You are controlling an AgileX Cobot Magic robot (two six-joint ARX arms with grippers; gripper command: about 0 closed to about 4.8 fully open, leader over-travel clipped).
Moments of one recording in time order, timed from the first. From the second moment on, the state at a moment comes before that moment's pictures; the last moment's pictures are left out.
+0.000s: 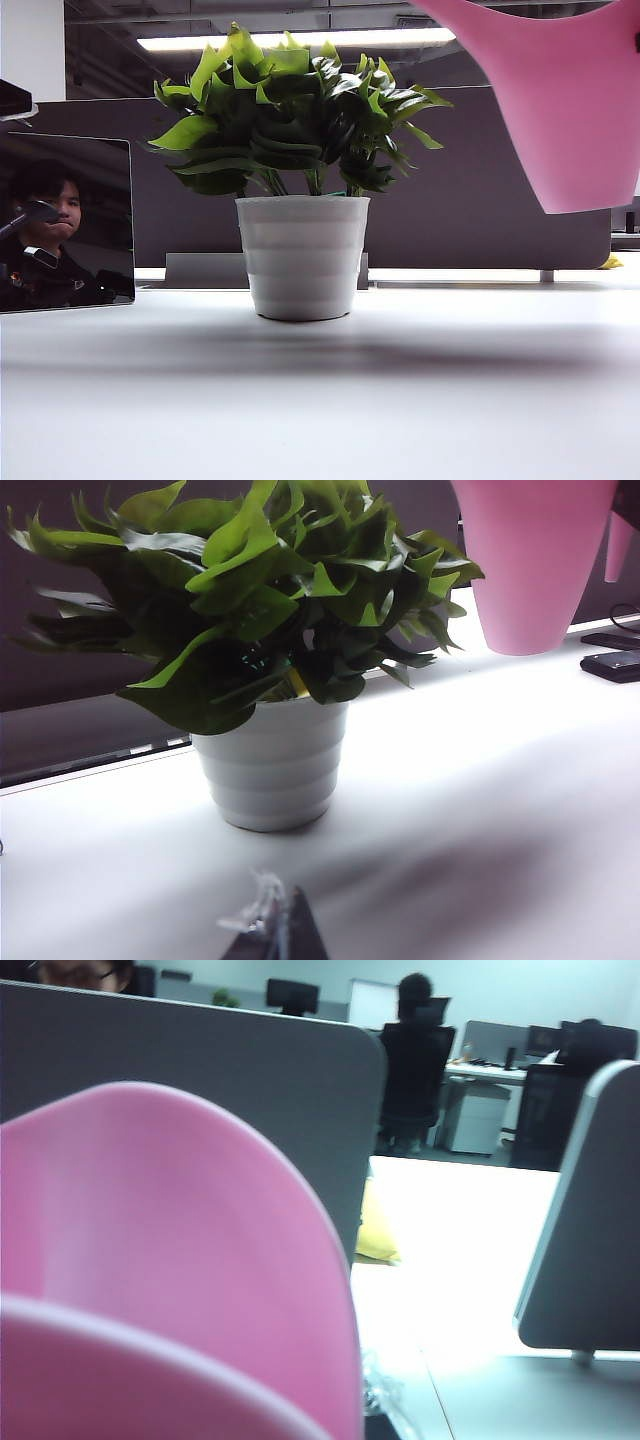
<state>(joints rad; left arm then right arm) -0.59 0.00 0.01 0.09 0.00 0.08 -0.16 1.32 0.79 0.62 0.00 -0.11</state>
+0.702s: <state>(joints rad) -0.49 0.00 0.01 0.09 0.00 0.08 -0.06 1.32 0.96 0.43 -0.02 -0.32</state>
